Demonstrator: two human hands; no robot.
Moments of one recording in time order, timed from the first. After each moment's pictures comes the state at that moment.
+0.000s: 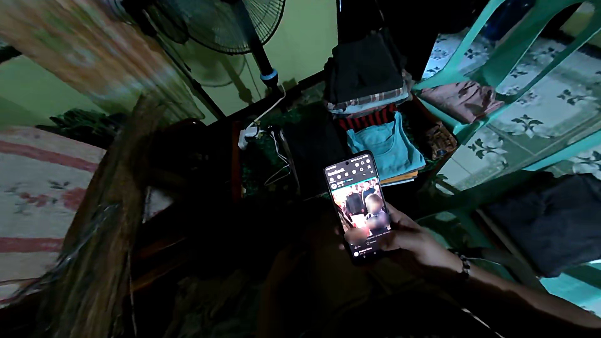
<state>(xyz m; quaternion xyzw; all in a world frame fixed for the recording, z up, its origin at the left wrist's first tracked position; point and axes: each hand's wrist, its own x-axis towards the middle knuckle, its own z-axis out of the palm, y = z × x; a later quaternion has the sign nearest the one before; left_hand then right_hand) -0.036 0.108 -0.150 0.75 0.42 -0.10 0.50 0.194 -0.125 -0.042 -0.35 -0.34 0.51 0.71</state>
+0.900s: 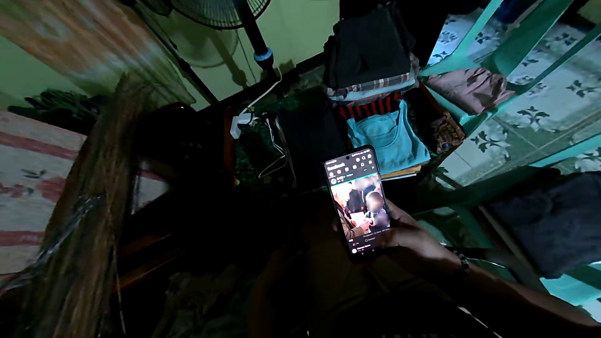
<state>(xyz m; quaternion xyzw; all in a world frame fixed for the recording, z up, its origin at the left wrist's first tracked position) -0.043 0.114 -0.164 0.72 0.42 -0.13 0.54 0.200 -0.118 -0.056 -0.35 -0.27 0.54 0.72</state>
